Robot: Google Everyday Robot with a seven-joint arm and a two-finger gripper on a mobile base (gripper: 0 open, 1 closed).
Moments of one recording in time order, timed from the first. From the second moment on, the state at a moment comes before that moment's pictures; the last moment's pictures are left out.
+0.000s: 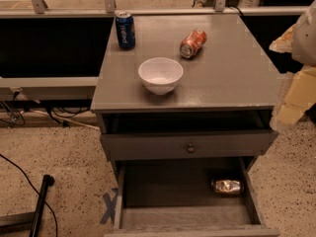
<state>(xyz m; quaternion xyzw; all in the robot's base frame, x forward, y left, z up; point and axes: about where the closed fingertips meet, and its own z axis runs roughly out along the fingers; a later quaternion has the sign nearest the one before) 0.438 -0.215 0.981 -0.60 0.78 -0.04 0.17</state>
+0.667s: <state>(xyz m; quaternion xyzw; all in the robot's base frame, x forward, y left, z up) 0.442 -0.215 0.969 -0.61 0.78 -0.03 0.16</state>
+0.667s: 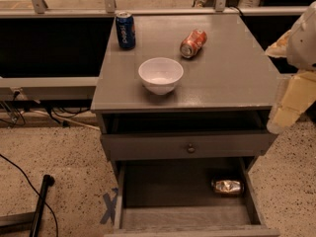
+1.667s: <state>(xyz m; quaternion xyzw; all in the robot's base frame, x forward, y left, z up) 0.368 -0.144 0.839 -0.64 0.71 0.11 0.29</state>
